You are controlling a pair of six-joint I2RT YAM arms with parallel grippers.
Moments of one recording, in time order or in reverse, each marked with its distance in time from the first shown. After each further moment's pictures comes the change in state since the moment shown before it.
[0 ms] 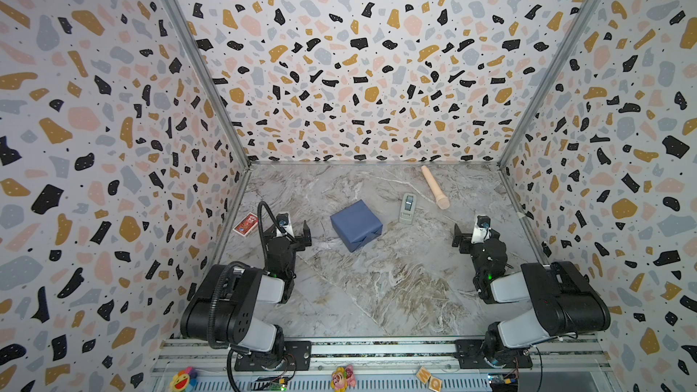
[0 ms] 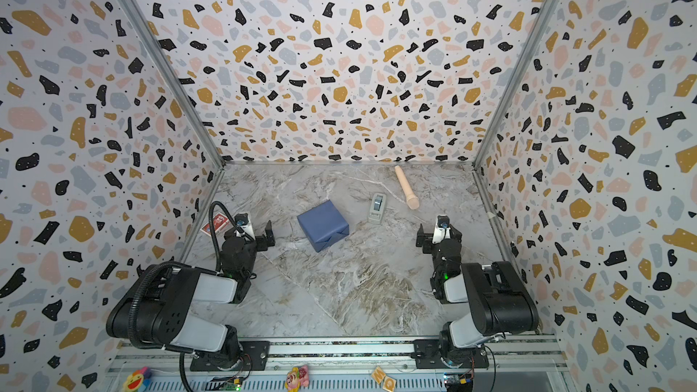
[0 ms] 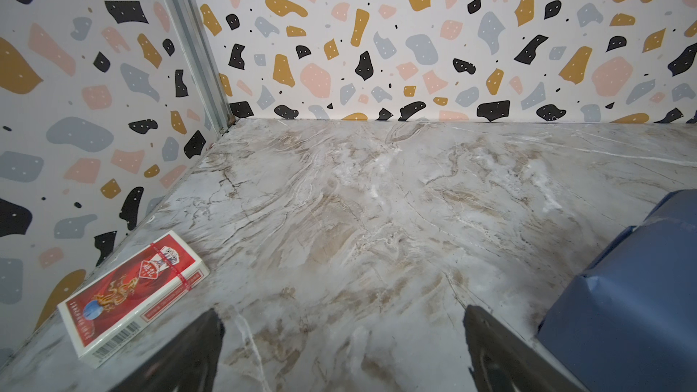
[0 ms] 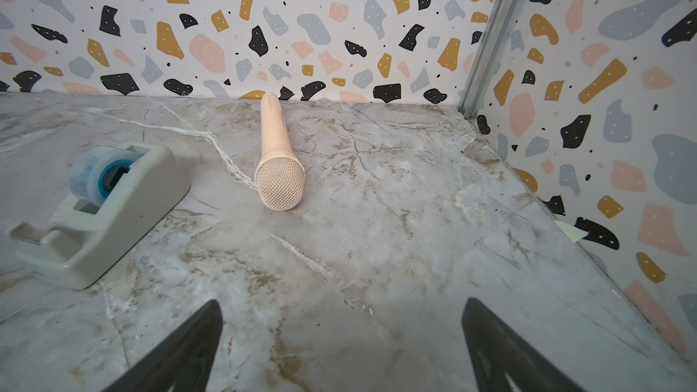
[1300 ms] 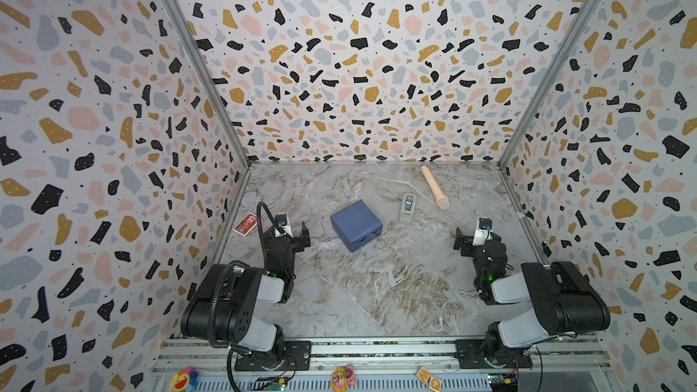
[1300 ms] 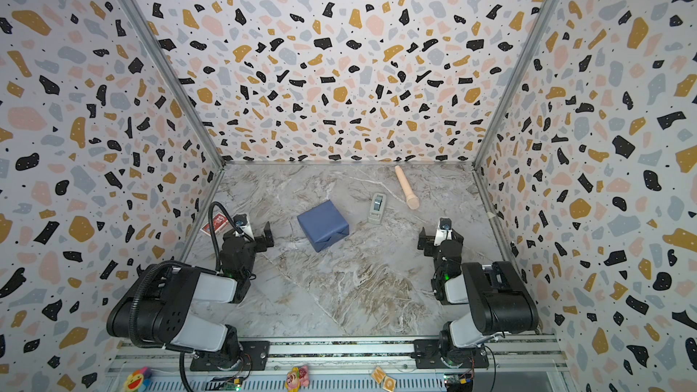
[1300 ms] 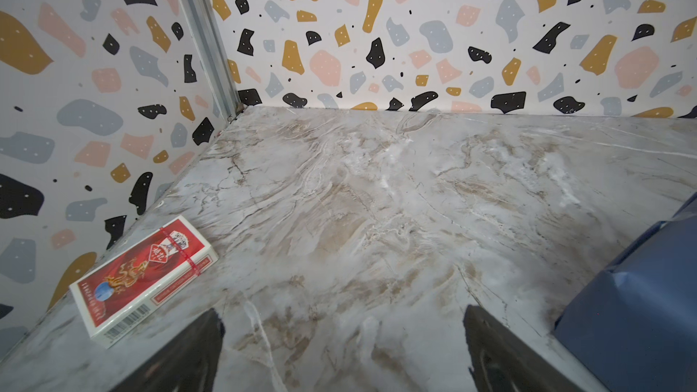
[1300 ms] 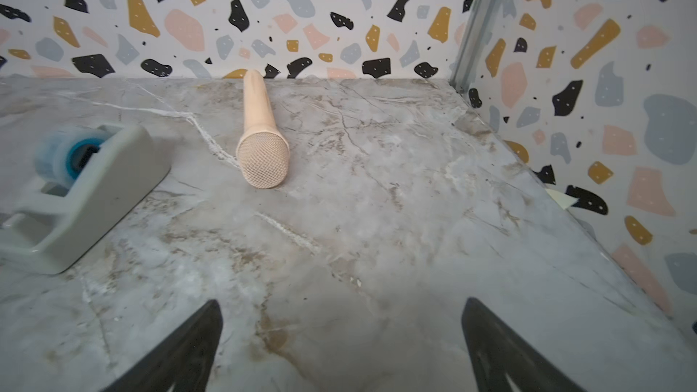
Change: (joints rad) left arm 0.012 0.006 0.000 -0.013 -0.011 -0.018; right arm -0.011 0.001 -0.014 -0.024 0.010 0.021
